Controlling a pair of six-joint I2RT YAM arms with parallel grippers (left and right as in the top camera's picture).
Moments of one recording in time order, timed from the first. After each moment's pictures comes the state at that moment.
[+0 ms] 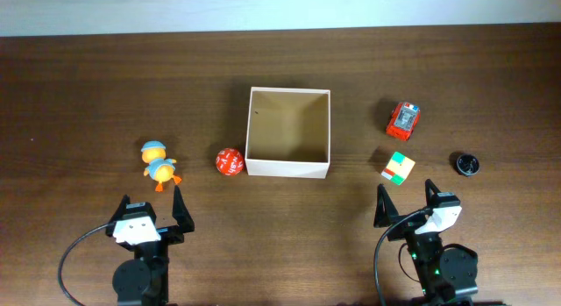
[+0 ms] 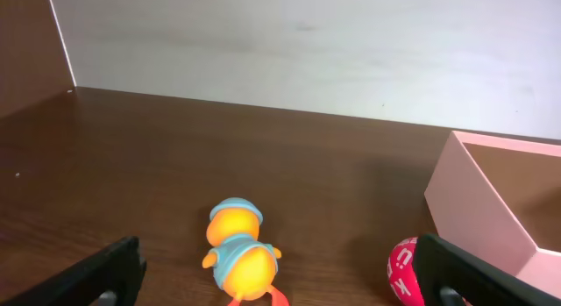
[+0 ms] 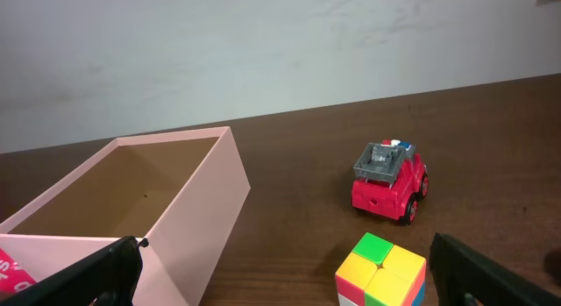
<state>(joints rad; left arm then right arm) 0.03 0.01 0.03 -0.11 -0.10 -0.09 0.12 0.02 0.02 -0.08 -0.03 0.21</state>
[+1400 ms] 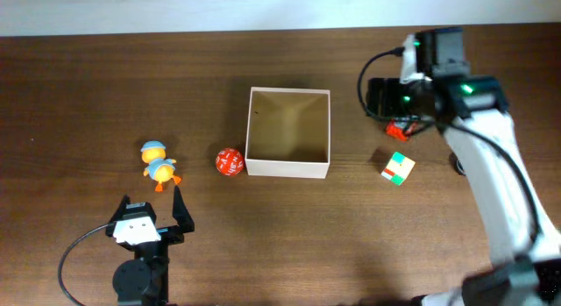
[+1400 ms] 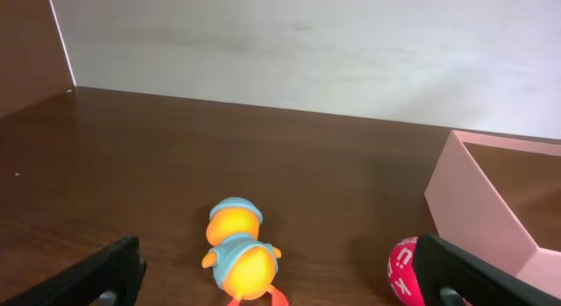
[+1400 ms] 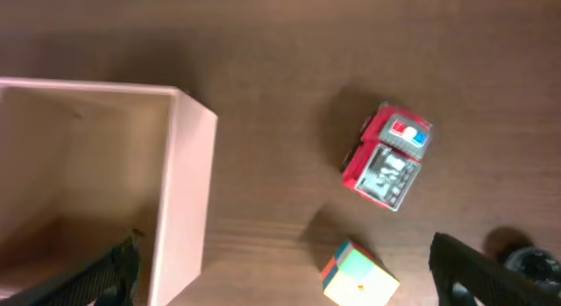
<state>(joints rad) 0.03 0.01 0.03 -0.11 -0.10 -0.09 0.12 1.66 1.59 -0.98 -0.03 0.15</state>
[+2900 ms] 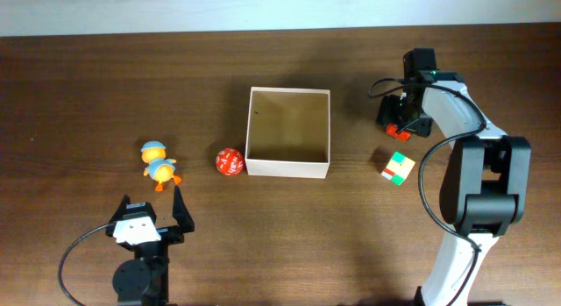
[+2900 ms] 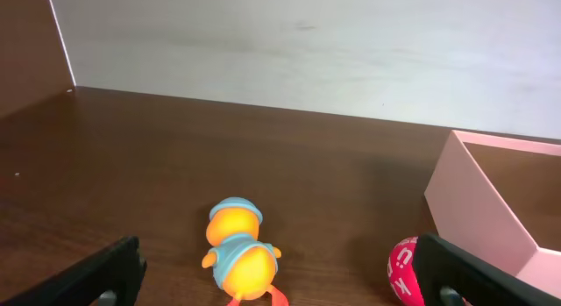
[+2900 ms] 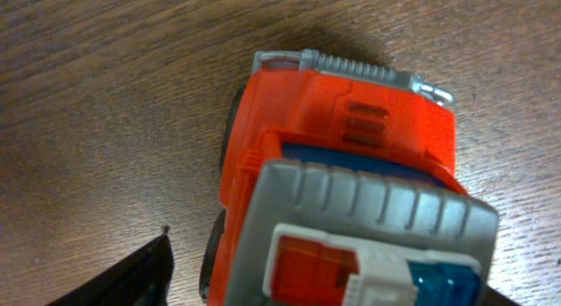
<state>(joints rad) 0.03 0.01 0.03 -0.11 -0.10 -0.09 -0.04 2.14 1.59 -0.82 0.02 0.29</state>
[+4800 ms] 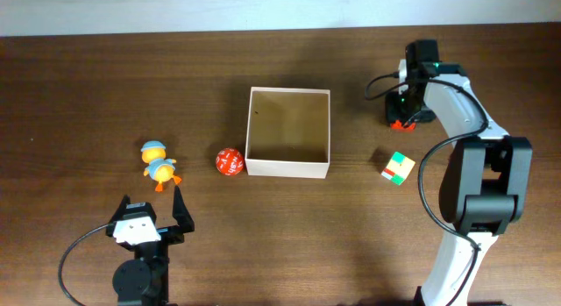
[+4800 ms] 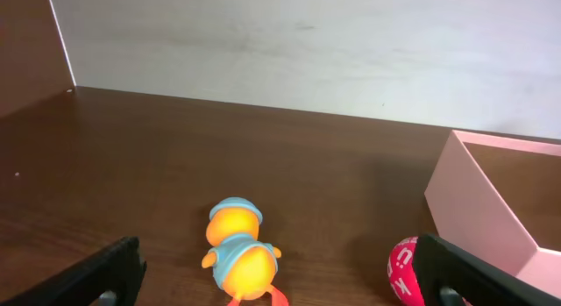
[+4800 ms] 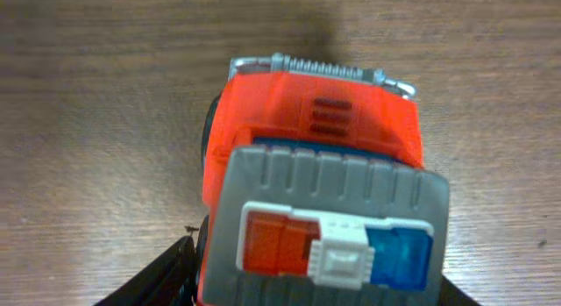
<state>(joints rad) 0.03 0.01 0.03 -0.11 -0.10 -0.09 -0.04 2.15 1.68 -0.86 0.05 0.00</state>
